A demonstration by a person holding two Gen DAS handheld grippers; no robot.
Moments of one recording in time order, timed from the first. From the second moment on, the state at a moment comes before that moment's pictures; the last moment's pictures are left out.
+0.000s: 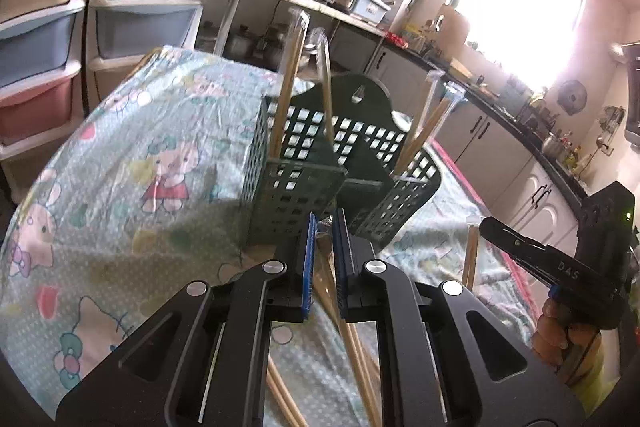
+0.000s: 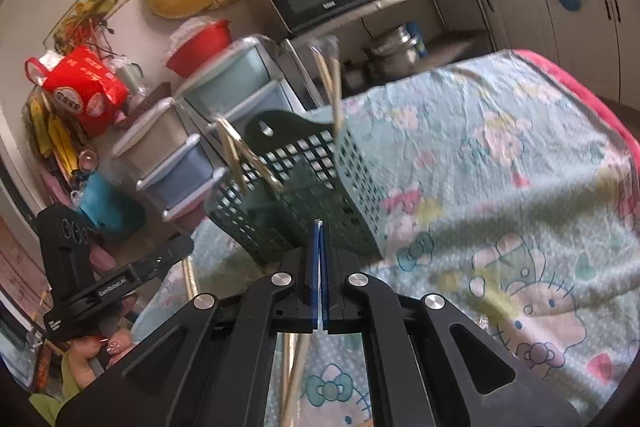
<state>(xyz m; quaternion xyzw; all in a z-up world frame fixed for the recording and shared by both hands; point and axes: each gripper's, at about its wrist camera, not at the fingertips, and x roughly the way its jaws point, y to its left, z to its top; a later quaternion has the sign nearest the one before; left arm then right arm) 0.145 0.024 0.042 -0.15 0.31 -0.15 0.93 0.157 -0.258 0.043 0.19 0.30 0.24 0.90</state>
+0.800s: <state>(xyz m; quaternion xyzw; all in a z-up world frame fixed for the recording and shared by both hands) 0.142 0.009 0.134 -0.12 0.21 -0.18 0.95 0.144 -0.245 0.110 0.15 0.21 0.26 0.93</state>
